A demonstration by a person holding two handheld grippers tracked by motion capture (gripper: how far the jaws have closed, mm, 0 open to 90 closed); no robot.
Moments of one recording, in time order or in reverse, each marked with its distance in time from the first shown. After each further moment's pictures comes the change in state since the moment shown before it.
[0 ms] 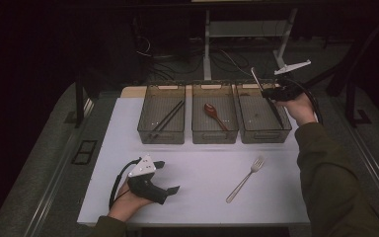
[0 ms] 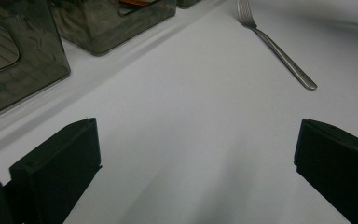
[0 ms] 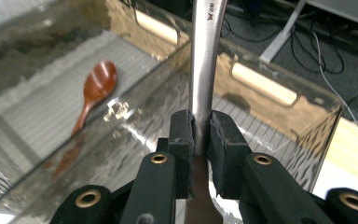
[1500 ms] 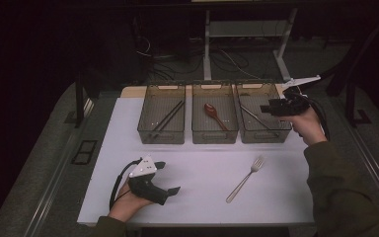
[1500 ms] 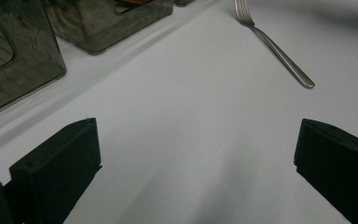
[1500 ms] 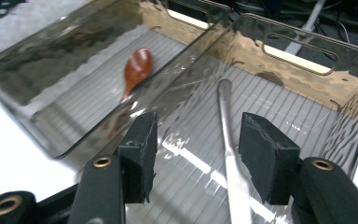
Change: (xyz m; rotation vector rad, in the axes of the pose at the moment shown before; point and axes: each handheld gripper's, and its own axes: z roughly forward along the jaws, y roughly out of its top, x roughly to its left) left arm -0.001 0.000 0.001 0.011 -0.006 0.007; right arm 0.023 -0.038 -0.028 -0.046 0.091 0.070
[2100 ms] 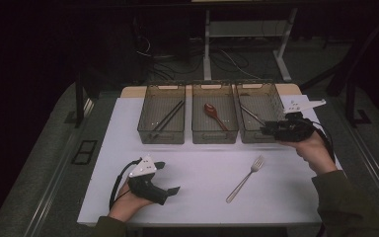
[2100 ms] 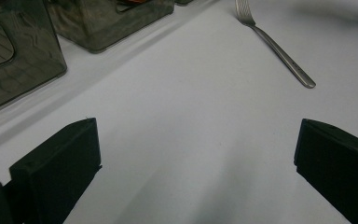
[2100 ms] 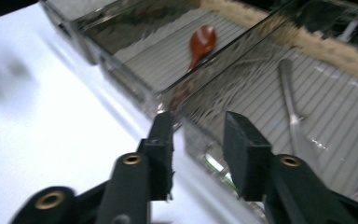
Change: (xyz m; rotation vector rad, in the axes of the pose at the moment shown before) left arm 0.001 0.000 0.000 0.003 0.001 -0.007; right arm 0.054 -0.045 -0.030 0.004 0.097 -0.088
